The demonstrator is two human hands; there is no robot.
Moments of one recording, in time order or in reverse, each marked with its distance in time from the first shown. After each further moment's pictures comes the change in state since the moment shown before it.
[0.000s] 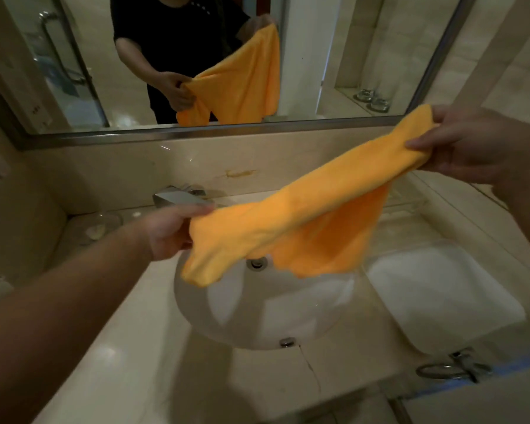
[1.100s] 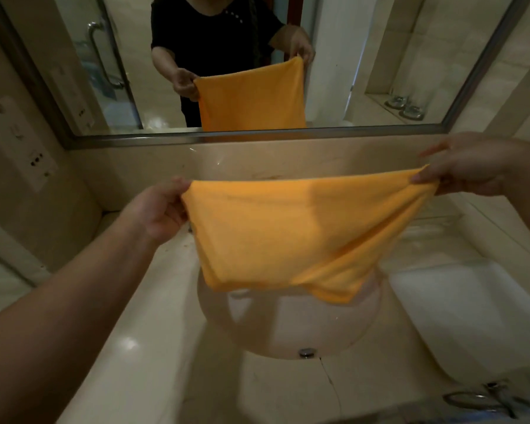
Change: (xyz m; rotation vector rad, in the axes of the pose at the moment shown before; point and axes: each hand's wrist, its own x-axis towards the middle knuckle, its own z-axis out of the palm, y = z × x) left_hand -0.023 0.026 -0.030 -0.468 0.359 0.201; right_hand 0.035 0.011 0.017 -0.327 0.077 0.262
